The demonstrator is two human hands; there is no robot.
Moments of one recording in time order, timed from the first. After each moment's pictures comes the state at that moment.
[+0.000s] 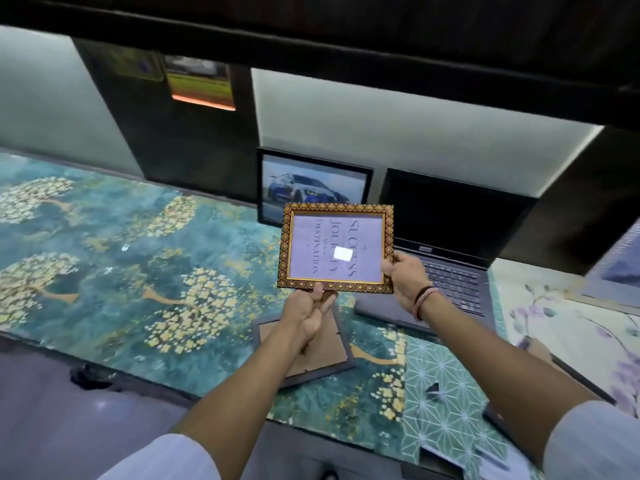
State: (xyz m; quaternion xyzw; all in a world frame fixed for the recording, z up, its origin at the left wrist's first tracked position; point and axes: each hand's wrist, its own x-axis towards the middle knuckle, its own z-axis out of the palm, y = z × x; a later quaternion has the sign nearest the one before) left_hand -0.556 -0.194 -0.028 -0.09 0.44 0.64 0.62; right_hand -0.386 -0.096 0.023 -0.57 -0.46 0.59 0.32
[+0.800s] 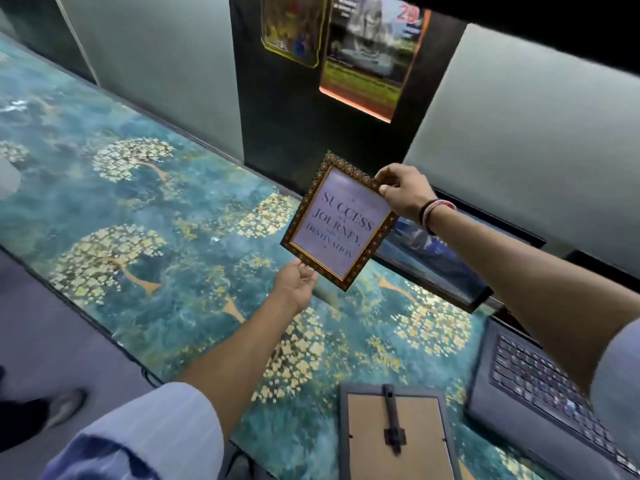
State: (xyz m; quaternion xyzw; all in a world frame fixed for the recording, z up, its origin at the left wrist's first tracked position) left_hand -0.850 -0.141 -0.067 -0.17 0.43 0.71 0.53; right_hand -0.743 0.028 0.110 -0.44 -0.84 0.28 0.15
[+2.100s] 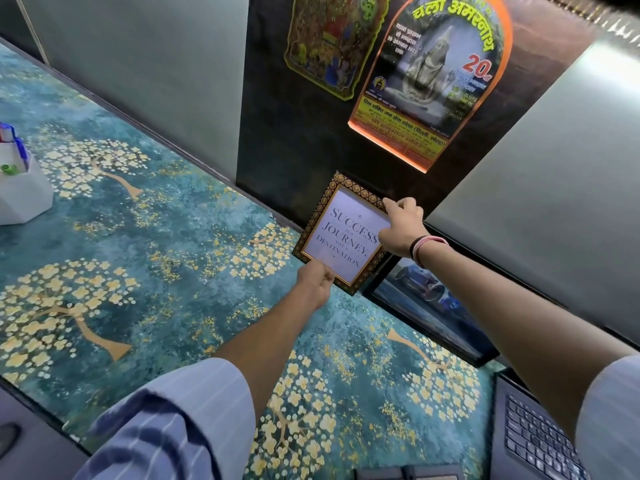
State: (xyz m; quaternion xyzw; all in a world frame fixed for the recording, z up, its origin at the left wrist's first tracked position) left_hand -0.930 -0.020 -0.086 -0.15 0.43 0.68 0.58; right_hand -0.838 0.056 0.089 -0.50 -0.85 0.13 -0.01
